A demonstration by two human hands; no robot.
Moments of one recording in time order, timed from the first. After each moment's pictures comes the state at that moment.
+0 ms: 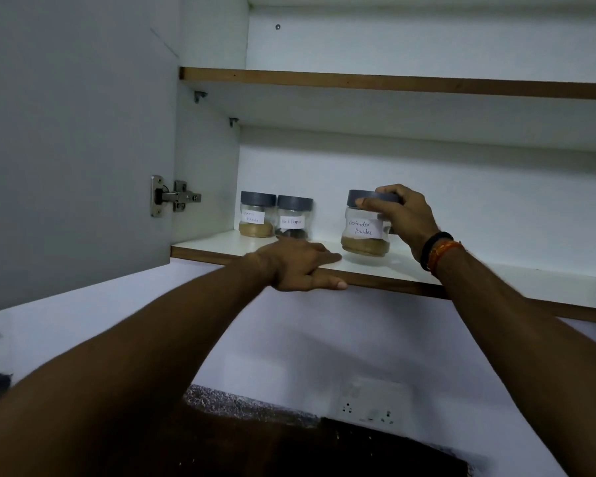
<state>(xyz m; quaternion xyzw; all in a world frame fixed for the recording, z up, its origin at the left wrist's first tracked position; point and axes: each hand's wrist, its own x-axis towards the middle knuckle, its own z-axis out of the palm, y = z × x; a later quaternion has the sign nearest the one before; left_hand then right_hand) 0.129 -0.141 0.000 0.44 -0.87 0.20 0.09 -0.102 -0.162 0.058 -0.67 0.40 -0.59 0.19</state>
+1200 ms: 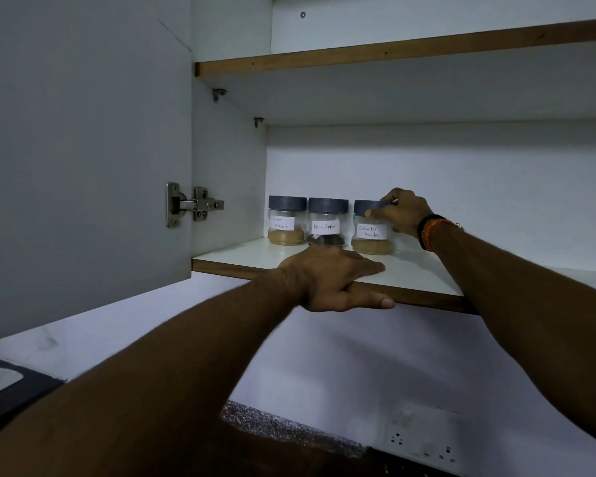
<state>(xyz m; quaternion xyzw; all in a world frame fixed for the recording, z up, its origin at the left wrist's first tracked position) 0.128 -0.140 0.000 0.44 -0.87 0.19 0.12 -0.054 -0.299 0.066 -0.73 0.51 -0.45 0.09</state>
